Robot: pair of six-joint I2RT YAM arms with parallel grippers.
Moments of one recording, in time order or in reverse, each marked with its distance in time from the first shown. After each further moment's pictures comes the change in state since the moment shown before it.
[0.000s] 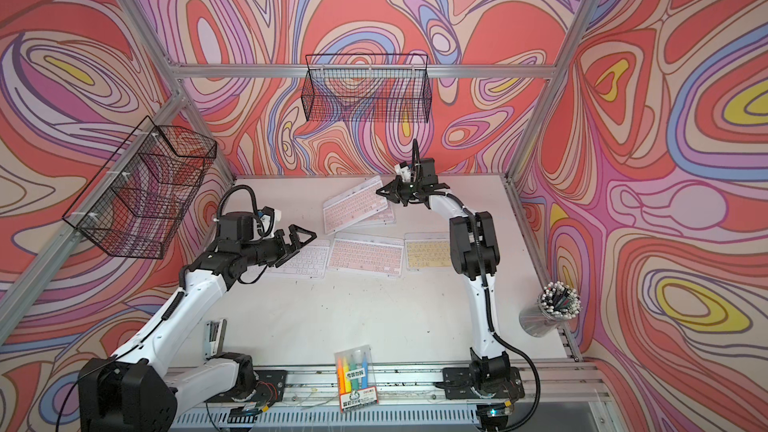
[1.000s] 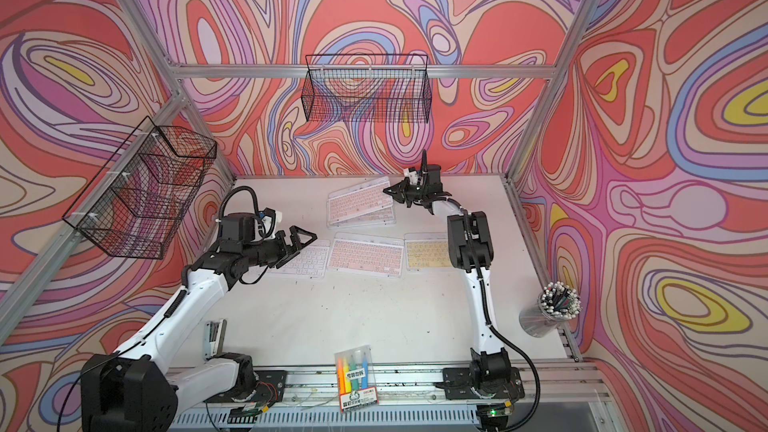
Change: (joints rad) left arm 0.000 0.020 -0.012 0.017 -0.002 -0.002; right arm -0.066 0.183 0.070 0.270 -0.056 0.233
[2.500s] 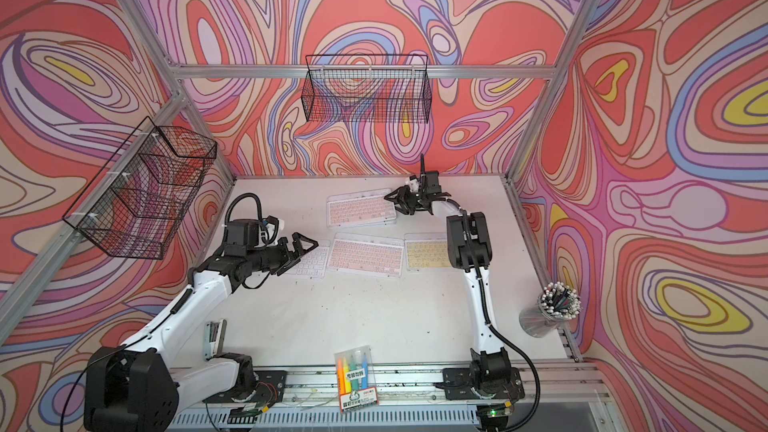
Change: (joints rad) left arm 0.000 0.014 -0.061 0.014 -0.016 -0.002; right arm 0.006 0.031 0.047 -0.275 0.114 -0.205
